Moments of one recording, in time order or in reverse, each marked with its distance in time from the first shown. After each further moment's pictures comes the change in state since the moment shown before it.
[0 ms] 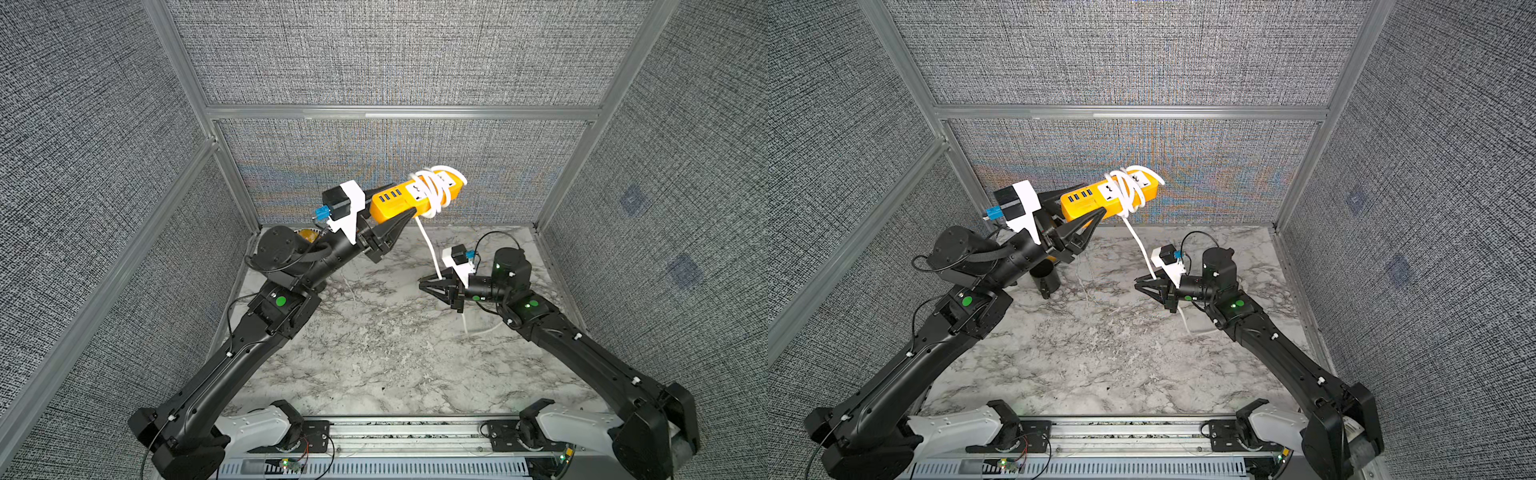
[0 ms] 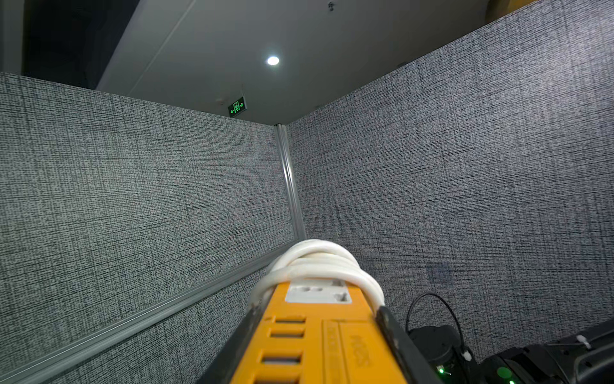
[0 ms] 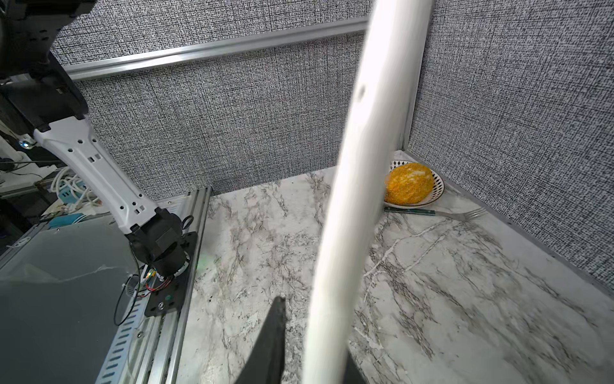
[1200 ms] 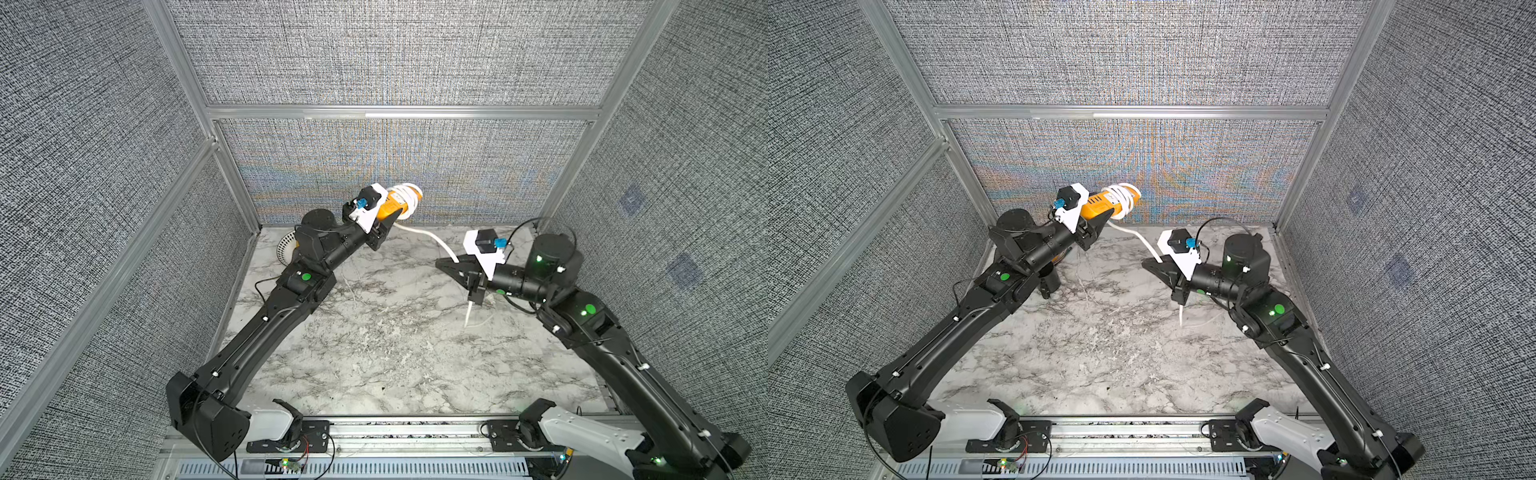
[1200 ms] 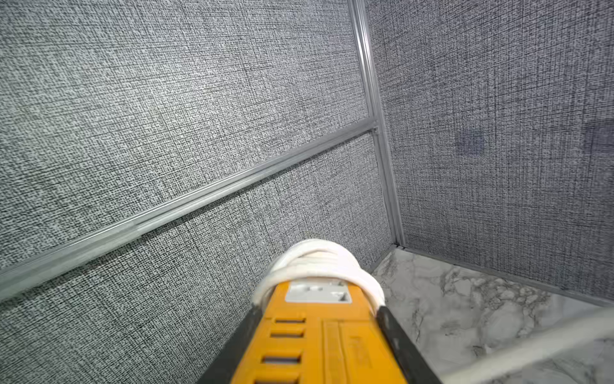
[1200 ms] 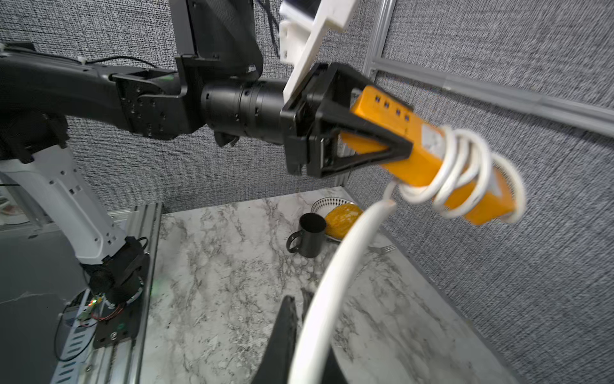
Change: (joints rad) left arm 0.156 0.148 -0.075 -0.147 -0.079 0.211; right arm 0.093 -0.129 0.421 -0.473 0.316 -0.207
